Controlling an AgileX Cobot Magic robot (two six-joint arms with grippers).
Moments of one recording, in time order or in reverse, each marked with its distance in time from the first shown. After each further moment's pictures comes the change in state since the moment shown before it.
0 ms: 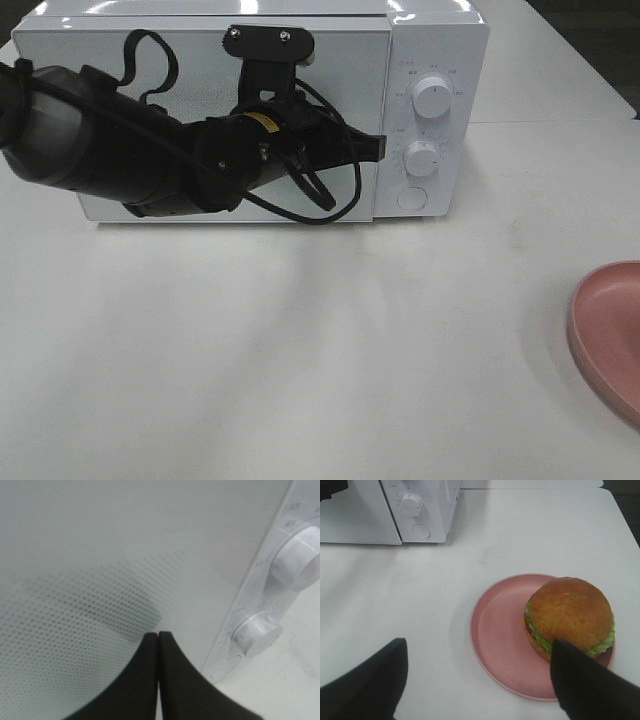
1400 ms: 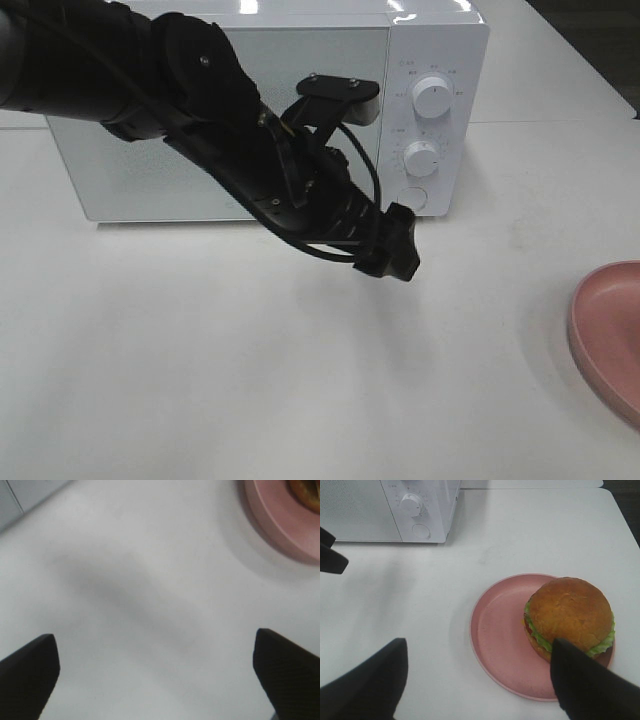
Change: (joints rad) left arm -0.009 -0.119 -0.095 -0.065 0.966 0.201; right arm 0.000 0.000 0.000 0.000 0.000 0.000
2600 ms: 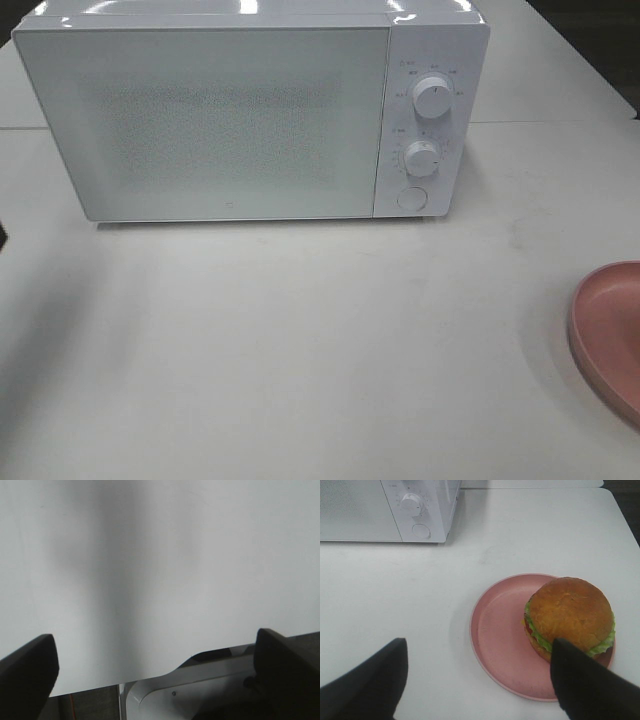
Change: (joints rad) left arm 0.785 -0.525 0.280 0.308 0.659 -0.311; right arm 0.000 0.000 0.000 0.000 0.000 0.000
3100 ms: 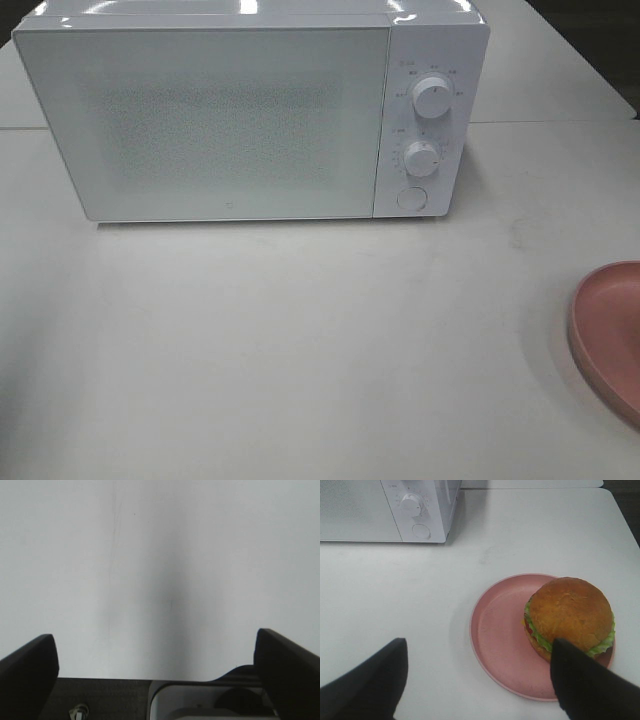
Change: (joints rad) left arm 0.082 -0.528 0.252 0.165 -0.072 -0.099; right arm 0.000 0.000 0.000 0.000 0.000 0.000
